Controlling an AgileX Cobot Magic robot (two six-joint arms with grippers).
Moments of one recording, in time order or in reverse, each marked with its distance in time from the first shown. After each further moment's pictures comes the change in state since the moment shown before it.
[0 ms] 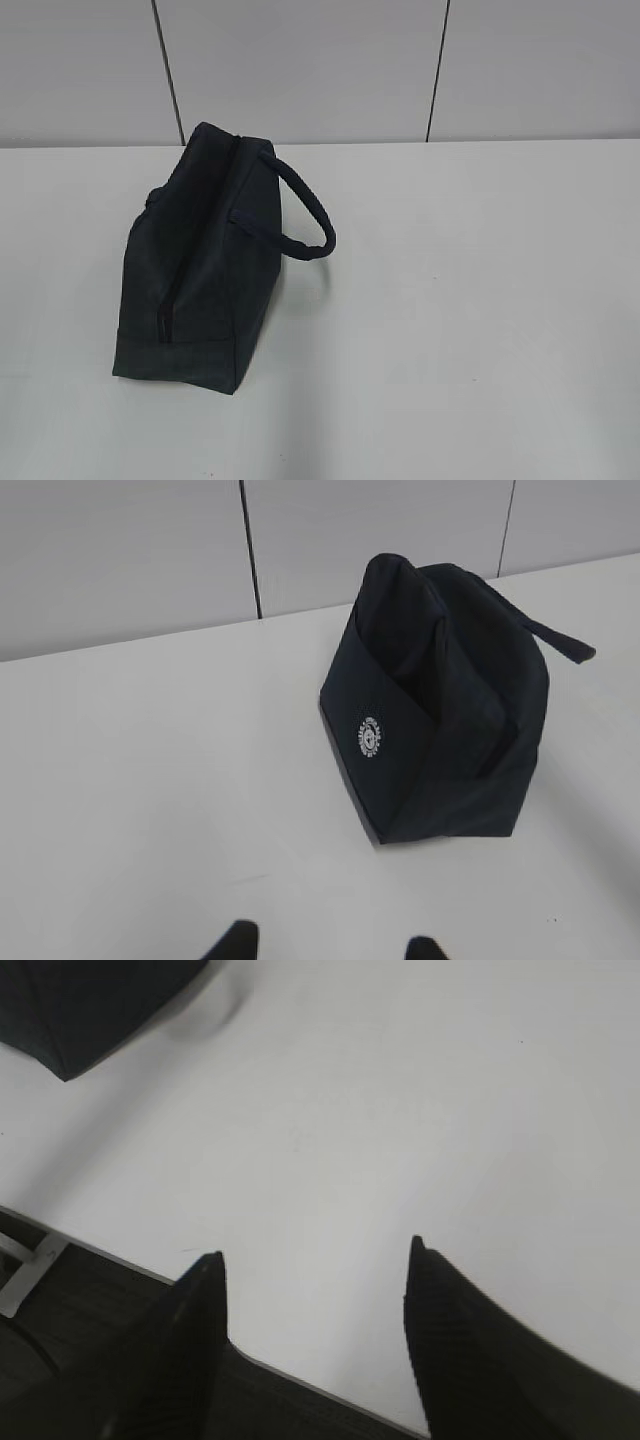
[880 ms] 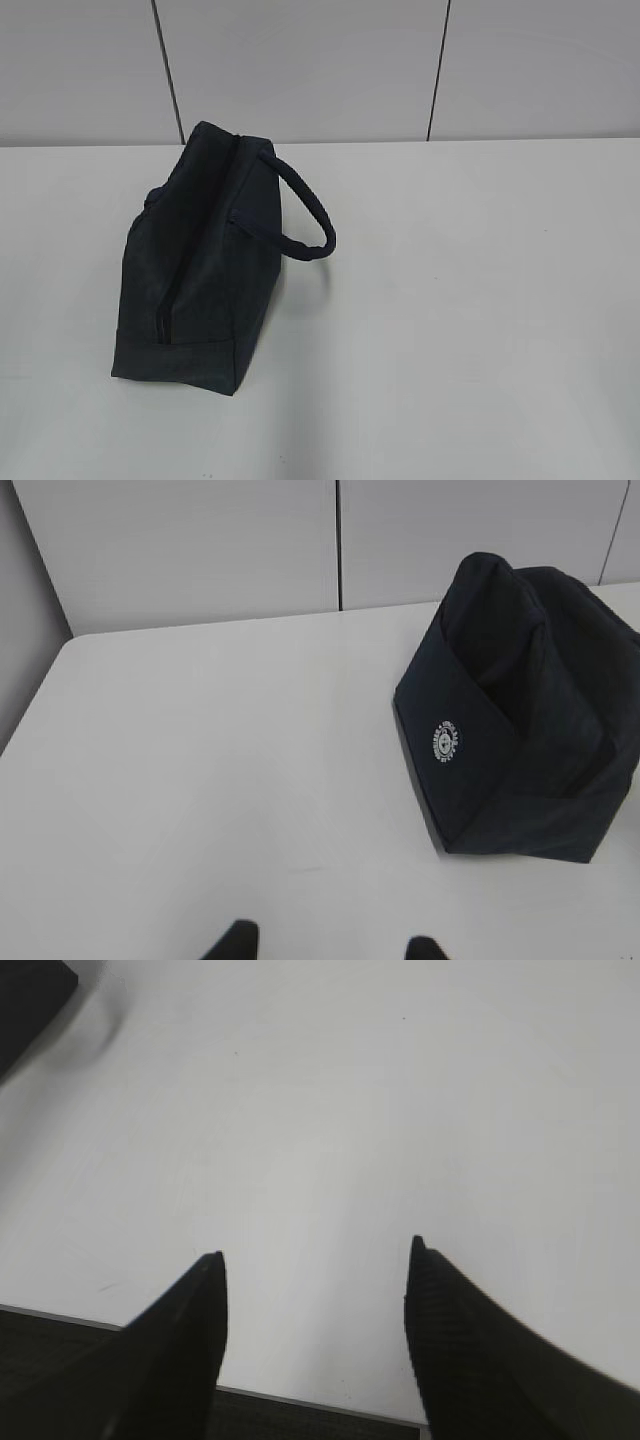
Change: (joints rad) left arm 0.138 0.000 0.000 0.000 0.000 0.000; right arm -0.195 -0.001 0.000 0.000 0.002 0.007
